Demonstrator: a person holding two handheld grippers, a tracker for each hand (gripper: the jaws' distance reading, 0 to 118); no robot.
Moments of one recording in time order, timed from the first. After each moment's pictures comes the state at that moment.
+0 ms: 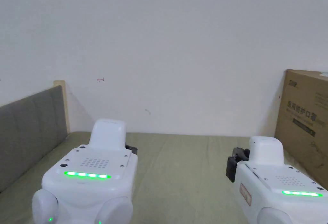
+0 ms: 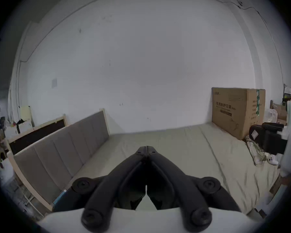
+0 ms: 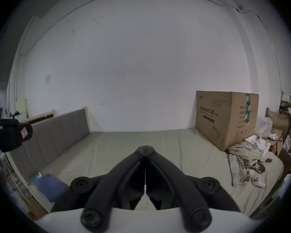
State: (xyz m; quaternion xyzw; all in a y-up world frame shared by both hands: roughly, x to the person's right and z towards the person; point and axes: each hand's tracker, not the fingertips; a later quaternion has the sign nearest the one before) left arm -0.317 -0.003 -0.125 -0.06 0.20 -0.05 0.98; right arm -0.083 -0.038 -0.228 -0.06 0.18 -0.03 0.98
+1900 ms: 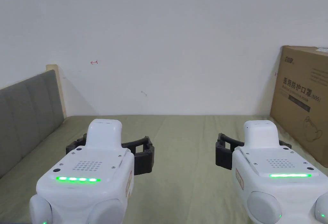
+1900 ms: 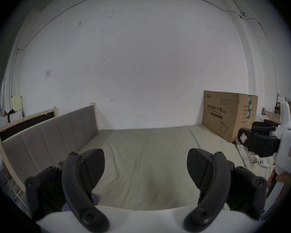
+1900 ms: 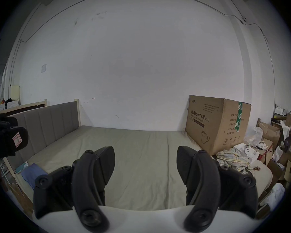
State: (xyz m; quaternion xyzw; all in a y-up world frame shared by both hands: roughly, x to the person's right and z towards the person) left arm -0.321 -0.045 -0.126 -0.06 0.15 -0.02 0.99; right arm -0.084 -0.063 -0.229 -0.06 0.14 0.03 0.99
